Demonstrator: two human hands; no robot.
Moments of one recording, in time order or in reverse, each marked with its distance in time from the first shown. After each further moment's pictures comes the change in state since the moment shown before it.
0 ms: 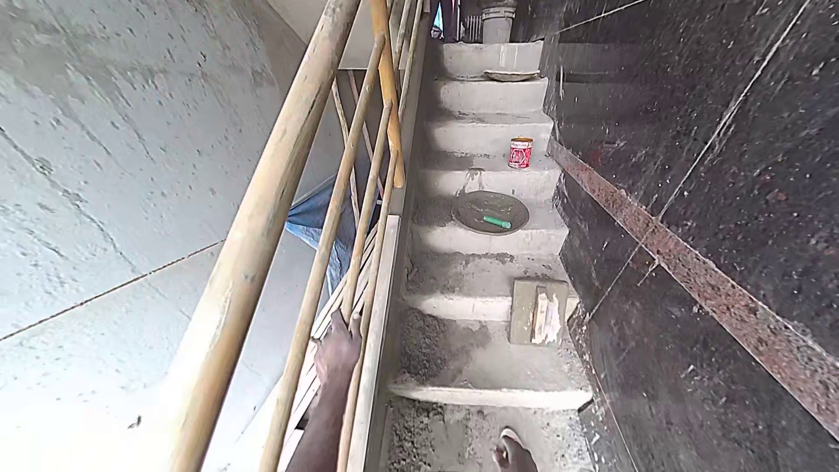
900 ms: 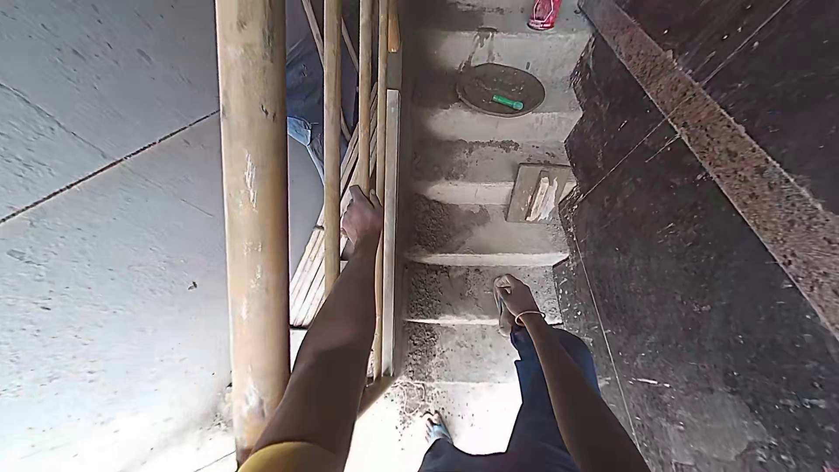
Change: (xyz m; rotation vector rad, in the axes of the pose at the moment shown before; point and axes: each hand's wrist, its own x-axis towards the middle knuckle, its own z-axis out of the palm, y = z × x) left_hand 0.009 -0.005 0.000 -0.057 -0.063 0.019; right_hand -0.050 -0.041 -0.032 0.097 0.131 -0.060
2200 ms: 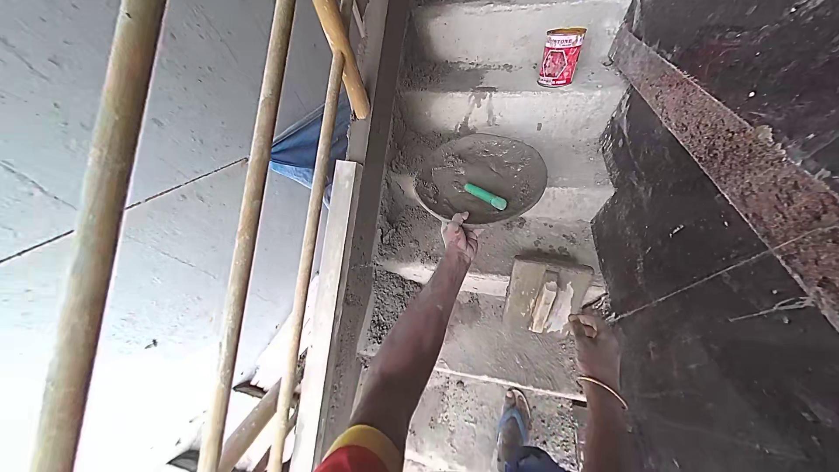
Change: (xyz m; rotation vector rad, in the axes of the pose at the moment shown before) left_hand 0.044 0.398 0.236 -2.091 -0.371 -0.363; right_hand 0.243 0.058 -0.236 0.454 0.543 0.048
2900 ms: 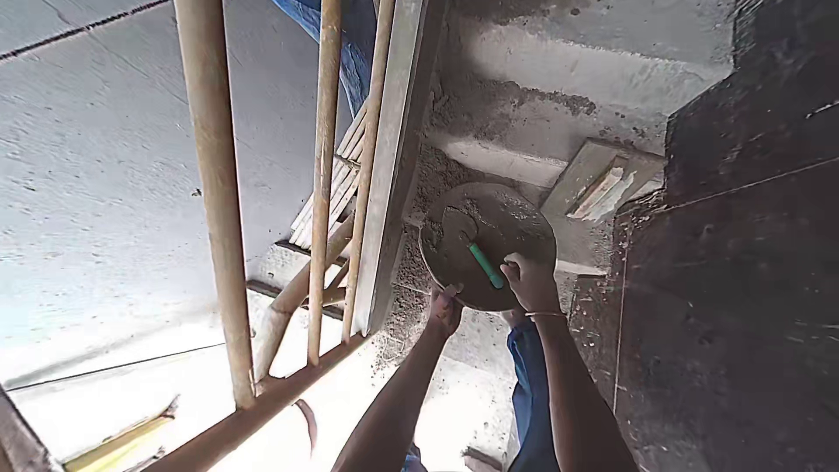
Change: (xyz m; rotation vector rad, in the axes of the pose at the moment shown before) left_hand -0.348 0.076 -0.356 0.123 0.279 -0.204; right_hand -0.233 0.005 0.099 -0.667 -0.666 -0.361
